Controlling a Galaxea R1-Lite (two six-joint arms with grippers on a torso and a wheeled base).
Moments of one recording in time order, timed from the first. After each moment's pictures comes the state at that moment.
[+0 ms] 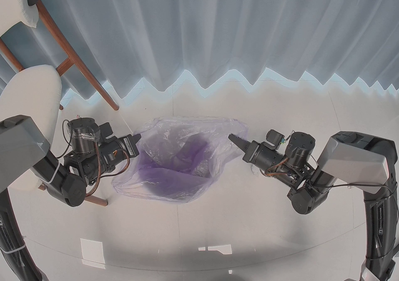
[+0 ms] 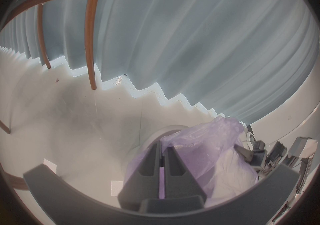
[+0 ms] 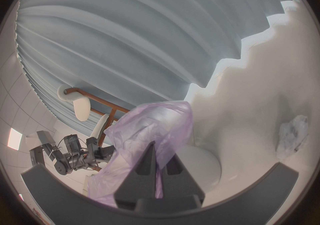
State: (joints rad) left arm -0.23 2.04 -0.76 -1.12 -0.17 -0.41; right arm 0.29 2.40 -0.99 -1.49 0.37 0.66
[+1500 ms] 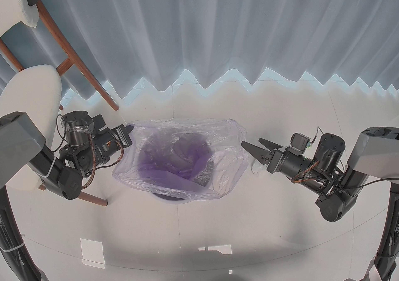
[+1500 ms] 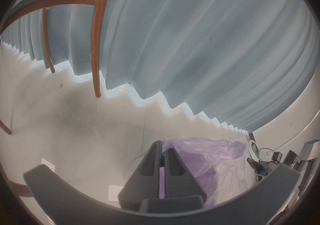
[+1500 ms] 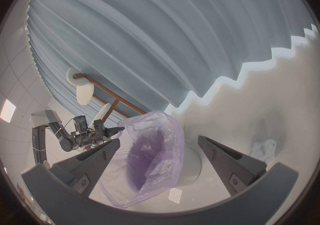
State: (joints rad) left arm -0.18 2.04 -0.81 -1.12 -0.16 -0.44; right arm 0.23 2.18 -0.65 -1.55 0.41 0.44
